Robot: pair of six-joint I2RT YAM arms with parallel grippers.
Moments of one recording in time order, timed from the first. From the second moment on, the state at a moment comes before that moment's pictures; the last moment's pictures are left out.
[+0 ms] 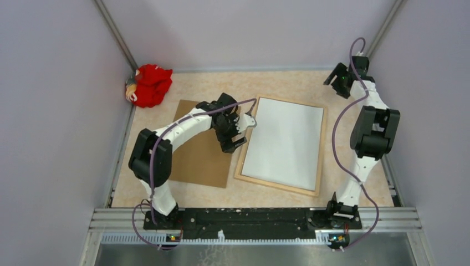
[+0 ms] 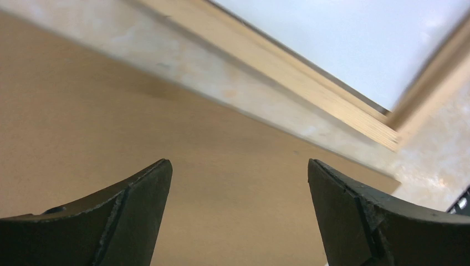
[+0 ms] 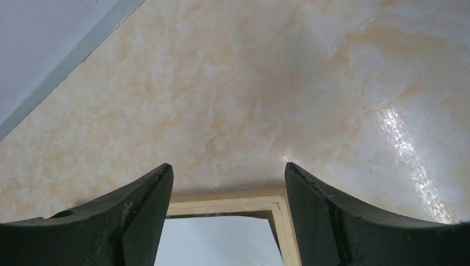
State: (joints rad) left arm -0.55 1.81 1.39 -0.78 0.29 0.60; right arm -0.17 2.04 1.67 -0.39 -0.10 0.48
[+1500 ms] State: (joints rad) left arm -0.62 1.89 1.14 -0.16 -0.48 0.68; right arm -0.17 1.91 1.17 -0.11 -0.14 0.55
